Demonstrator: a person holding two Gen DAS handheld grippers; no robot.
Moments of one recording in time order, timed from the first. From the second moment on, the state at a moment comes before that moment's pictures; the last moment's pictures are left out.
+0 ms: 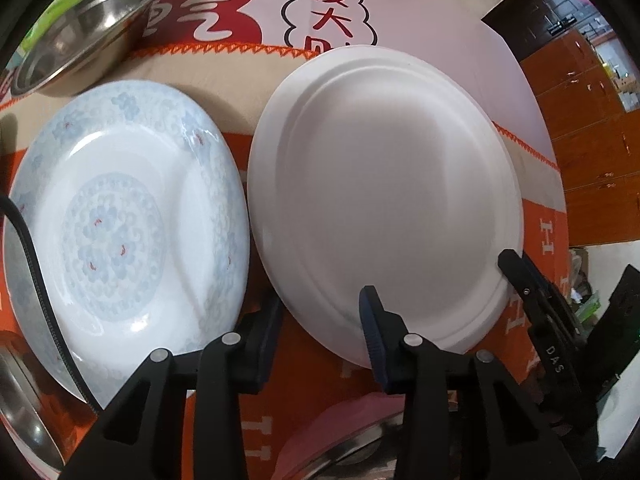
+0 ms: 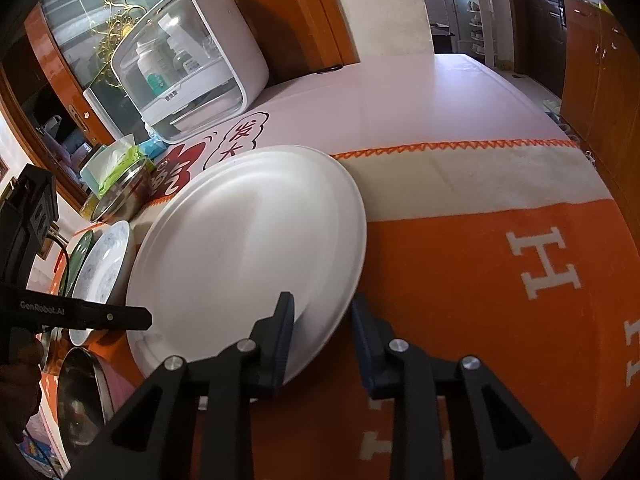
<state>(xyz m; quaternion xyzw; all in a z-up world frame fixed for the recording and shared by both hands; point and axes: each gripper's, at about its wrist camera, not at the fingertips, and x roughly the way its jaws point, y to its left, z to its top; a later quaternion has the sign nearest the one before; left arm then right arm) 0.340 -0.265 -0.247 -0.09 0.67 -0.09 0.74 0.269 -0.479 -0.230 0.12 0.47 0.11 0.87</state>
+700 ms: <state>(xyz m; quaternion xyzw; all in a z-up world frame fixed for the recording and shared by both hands) 0.323 -0.277 -0.191 -0.09 0.56 -0.15 0.81 0.245 -0.492 -0.176 0.10 0.41 0.06 0.90</state>
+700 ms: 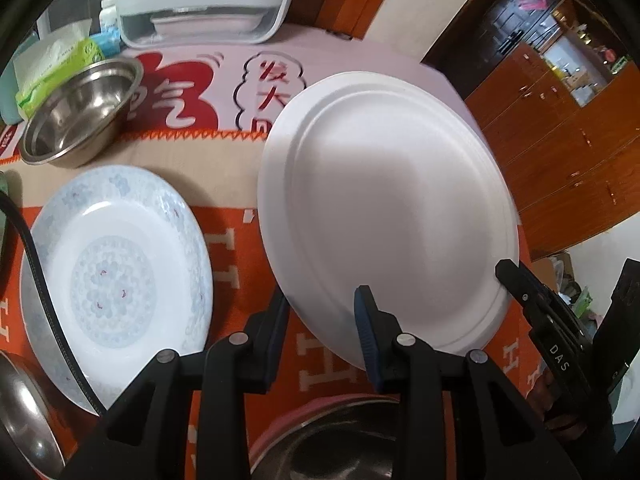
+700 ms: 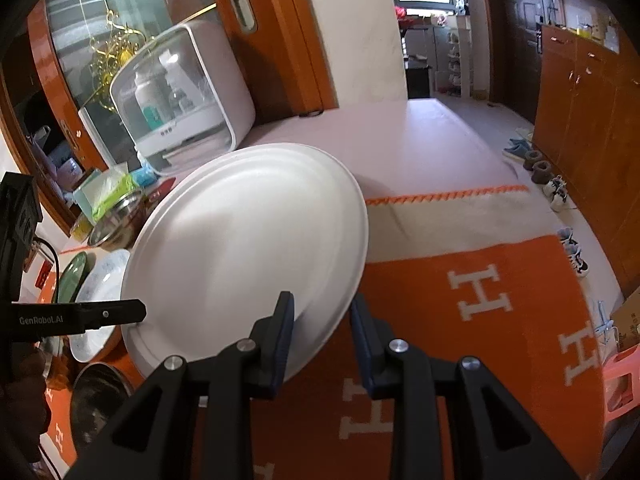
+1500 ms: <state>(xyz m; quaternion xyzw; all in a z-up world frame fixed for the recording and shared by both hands) 0.223 -0.235 -0.102 -0.12 0.49 -0.16 0.85 0.146 -0.467 -0.095 0.12 0.36 0.06 0.92</state>
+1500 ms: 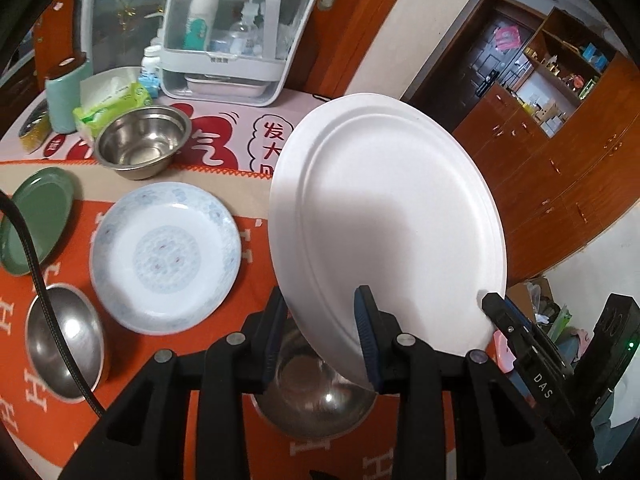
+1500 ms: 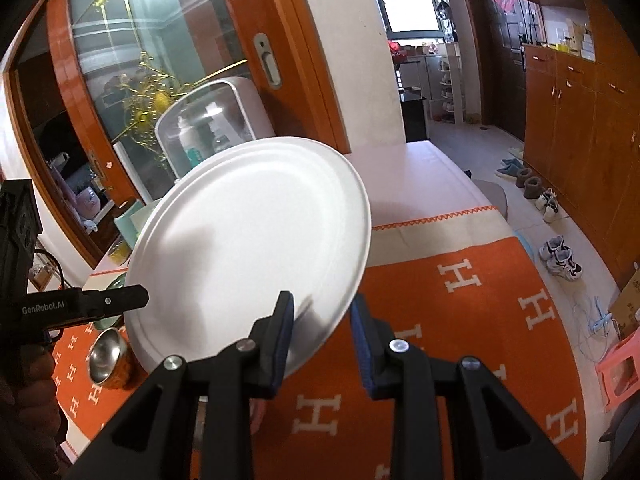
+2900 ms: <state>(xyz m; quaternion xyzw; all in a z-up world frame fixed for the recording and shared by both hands) 0.012 -0.061 -0.073 -0.04 0.47 -0.12 0.87 -0.032 -0.290 -0.079 0.12 0.38 0.09 0.91</state>
